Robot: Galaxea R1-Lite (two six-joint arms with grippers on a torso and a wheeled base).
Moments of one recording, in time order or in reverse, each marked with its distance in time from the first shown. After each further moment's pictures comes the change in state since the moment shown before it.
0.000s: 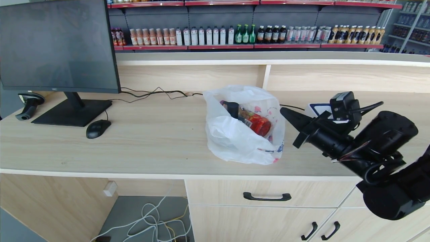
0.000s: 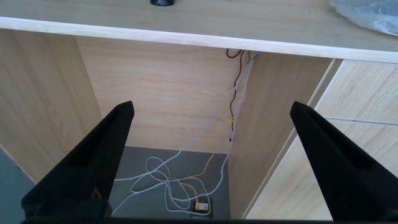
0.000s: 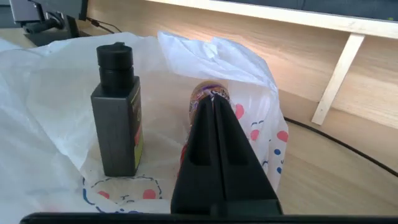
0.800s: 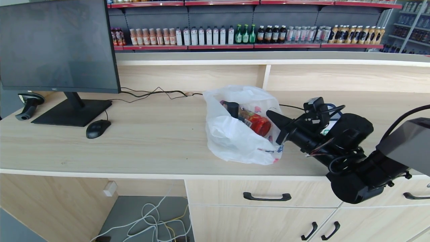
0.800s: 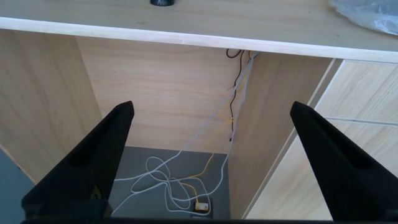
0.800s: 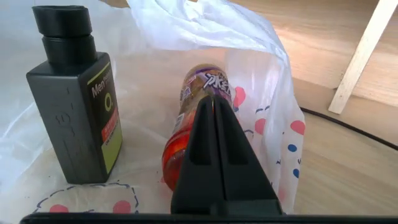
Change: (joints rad) left arm 0.000 0.000 0.000 0.000 -0.001 0.002; right arm 0.001 0.213 -0.211 0.000 0.000 0.033
